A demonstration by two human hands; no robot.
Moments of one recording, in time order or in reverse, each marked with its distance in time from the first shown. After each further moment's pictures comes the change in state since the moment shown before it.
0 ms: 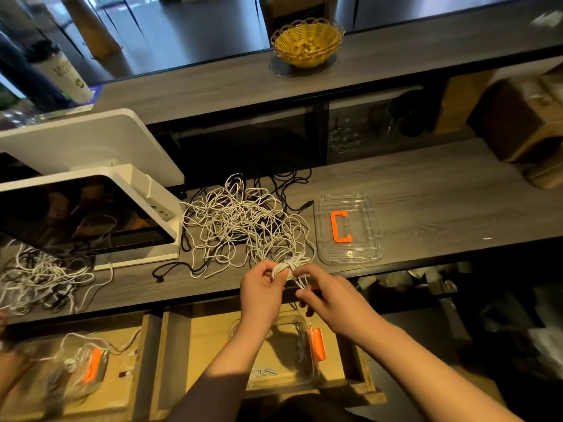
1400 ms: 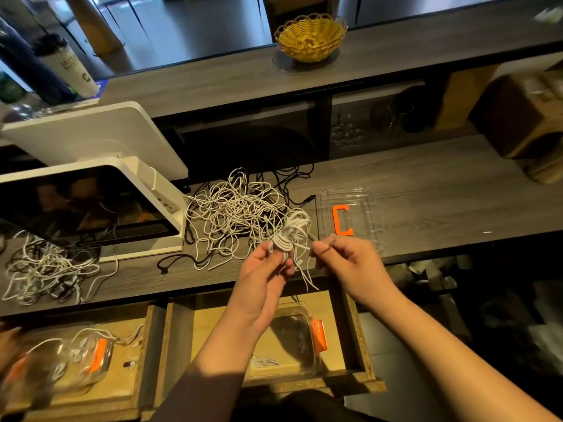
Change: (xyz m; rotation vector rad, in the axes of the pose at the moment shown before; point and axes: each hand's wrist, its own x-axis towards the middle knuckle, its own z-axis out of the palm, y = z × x) left_hand -0.033 0.054 -0.030 -0.979 -0.289 -0.198; right_hand -0.003 -0.024 -0.034 0.371 0.274 -0.095
